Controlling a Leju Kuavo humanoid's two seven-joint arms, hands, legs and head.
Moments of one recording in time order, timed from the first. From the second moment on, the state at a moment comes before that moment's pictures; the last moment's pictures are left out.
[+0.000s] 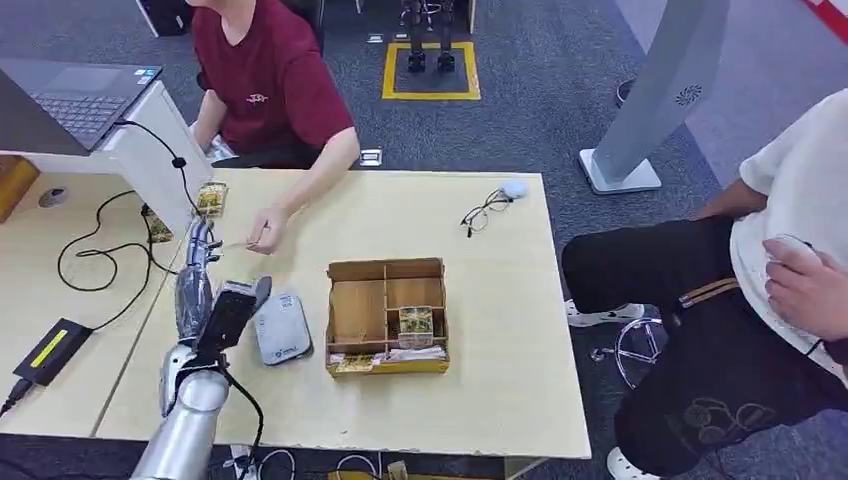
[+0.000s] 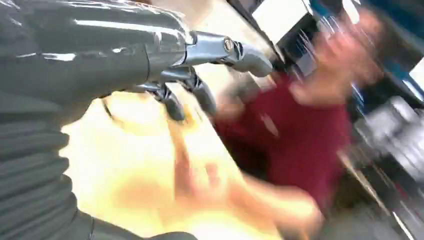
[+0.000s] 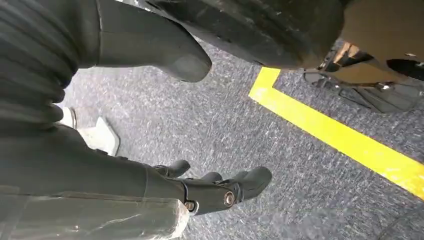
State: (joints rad) left arm -0.24 -0.02 -0.02 -1.21 -0.54 0.35 -0.33; right arm -0.01 0.05 0.23 -0.17 0.40 -0.28 -0.04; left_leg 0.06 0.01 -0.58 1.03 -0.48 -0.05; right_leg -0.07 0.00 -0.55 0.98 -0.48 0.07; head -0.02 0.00
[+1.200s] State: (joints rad) left arm 0.00 0.26 -0.63 -1.49 -1.30 0.54 -0.02; right arm 0.00 0.05 0.16 -0.17 0.39 -0.28 -0.04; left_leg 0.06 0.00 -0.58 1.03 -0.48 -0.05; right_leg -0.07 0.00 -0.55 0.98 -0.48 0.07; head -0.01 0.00
